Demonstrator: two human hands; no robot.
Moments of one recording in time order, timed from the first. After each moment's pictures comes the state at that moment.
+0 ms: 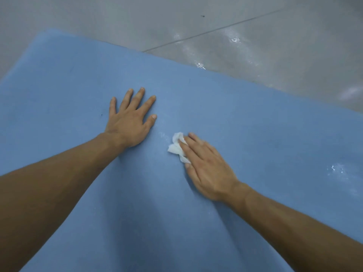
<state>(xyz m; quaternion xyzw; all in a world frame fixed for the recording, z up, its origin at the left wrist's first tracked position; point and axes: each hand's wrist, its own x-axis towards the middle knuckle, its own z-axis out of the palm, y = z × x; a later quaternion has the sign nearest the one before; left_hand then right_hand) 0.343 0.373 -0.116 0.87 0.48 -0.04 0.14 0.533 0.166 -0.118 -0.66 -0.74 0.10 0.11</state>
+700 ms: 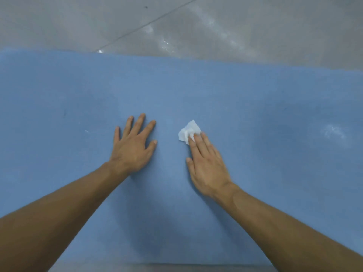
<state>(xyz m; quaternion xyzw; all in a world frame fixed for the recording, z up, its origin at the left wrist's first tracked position) 0.394 0.223 -0.095 0.88 0.43 -0.08 0.18 0.557 0.038 -0.111 -0.81 -0.56 0.13 0.10</state>
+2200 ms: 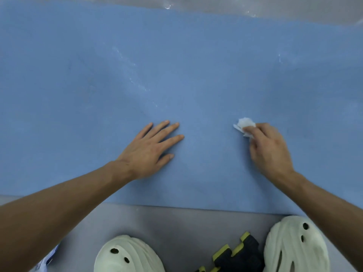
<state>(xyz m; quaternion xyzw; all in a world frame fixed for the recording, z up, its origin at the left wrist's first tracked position) 0.327 0.118 -0.096 0.97 0.17 -0.10 0.16 0.625 -0.101 -0.103 -0.84 -0.52 0.04 0.14</state>
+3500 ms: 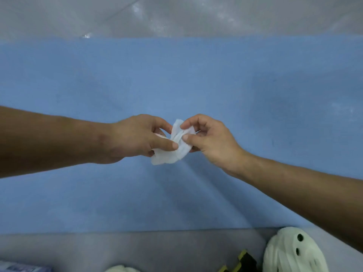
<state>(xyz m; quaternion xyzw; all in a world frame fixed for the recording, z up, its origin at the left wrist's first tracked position) 0.424 0.155 0.051 0.65 0.40 -0.19 0.62 0.564 0.008 0.002 -0.68 -0.24 0.50 0.48</state>
